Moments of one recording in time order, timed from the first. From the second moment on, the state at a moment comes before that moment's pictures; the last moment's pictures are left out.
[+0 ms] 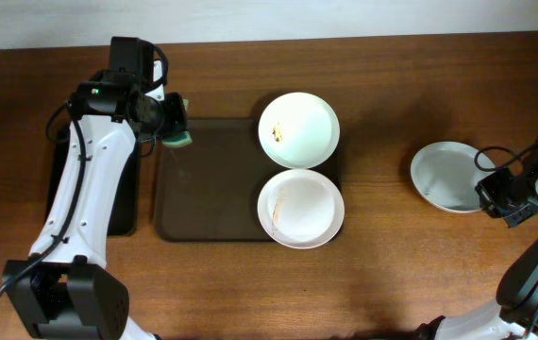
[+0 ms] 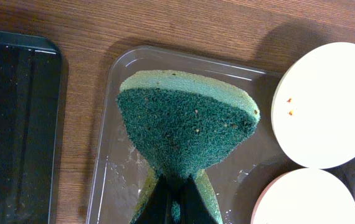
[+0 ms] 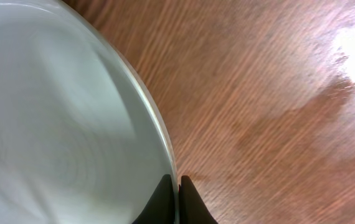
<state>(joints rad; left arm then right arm) -0.10 1.76 1.68 -1.04 0.06 -0.27 -0.59 1.78 1.18 -0.86 -0.06 0.51</state>
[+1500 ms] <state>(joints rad) -0.10 1.76 1.68 -1.04 0.06 -0.27 0.28 1.78 1.30 -1.01 -0.21 0.50</state>
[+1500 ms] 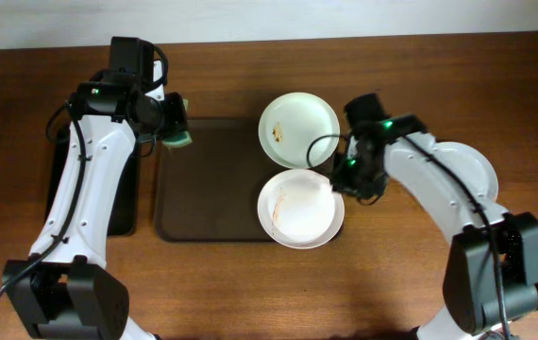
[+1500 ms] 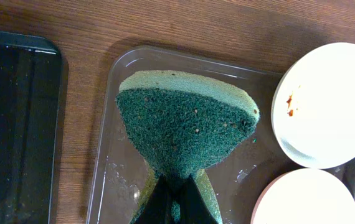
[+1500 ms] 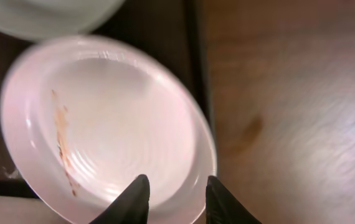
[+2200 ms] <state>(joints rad) -0.10 1.76 1.68 -1.04 0.06 -0.27 0.35 1.78 1.10 -0.90 -0.15 0.58</state>
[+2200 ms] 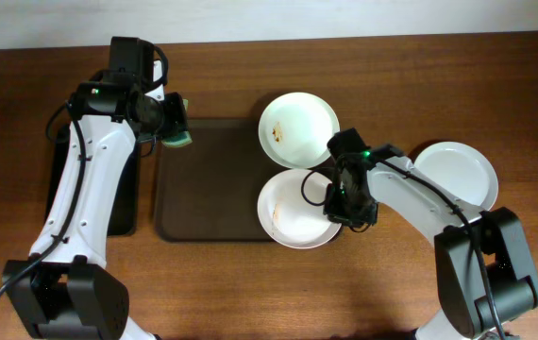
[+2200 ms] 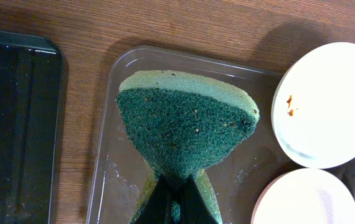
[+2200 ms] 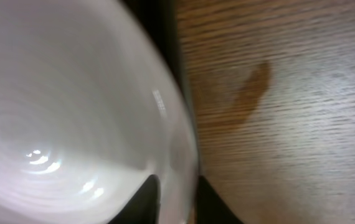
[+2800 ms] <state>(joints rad) -0.10 1.76 1.68 -1.04 0.06 -0.27 0.50 1.78 1.26 -0.88 -0.16 0.58</state>
